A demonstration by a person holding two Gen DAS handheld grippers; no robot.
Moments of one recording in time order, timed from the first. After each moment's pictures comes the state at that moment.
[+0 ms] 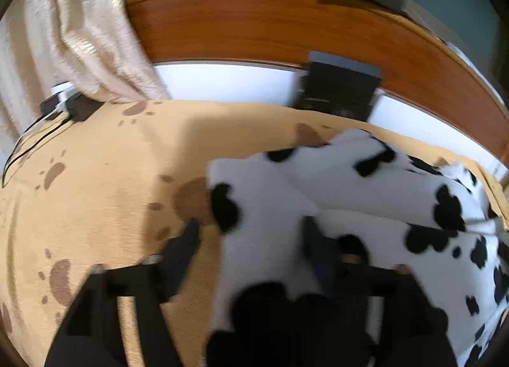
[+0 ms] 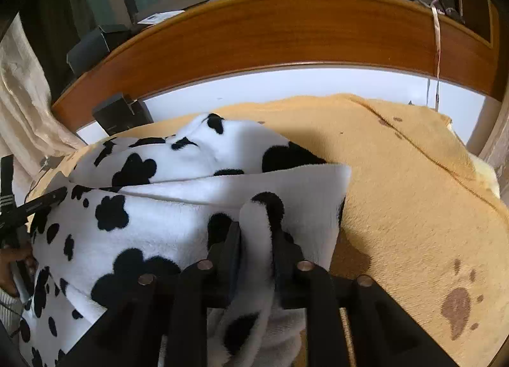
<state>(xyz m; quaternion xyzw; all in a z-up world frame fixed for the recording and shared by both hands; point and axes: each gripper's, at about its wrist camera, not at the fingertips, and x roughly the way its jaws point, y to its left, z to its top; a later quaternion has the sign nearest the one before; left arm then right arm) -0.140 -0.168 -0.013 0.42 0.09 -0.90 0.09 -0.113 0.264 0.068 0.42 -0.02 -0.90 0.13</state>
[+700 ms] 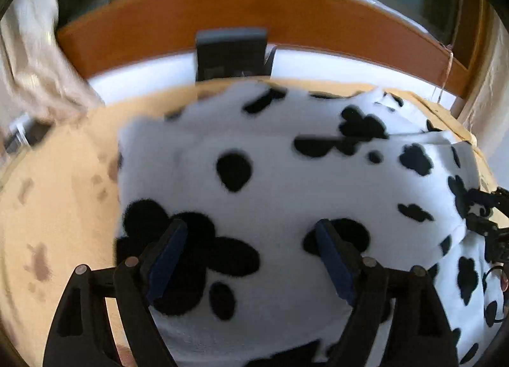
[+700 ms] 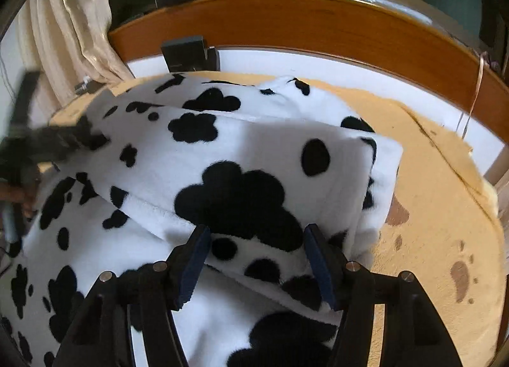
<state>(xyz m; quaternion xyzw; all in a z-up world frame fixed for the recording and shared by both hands) -0.084 -0.105 -0.013 0.42 0.01 -0.91 -0.06 -0.039 0.218 0.062 0.42 0.10 -0.88 0.22</state>
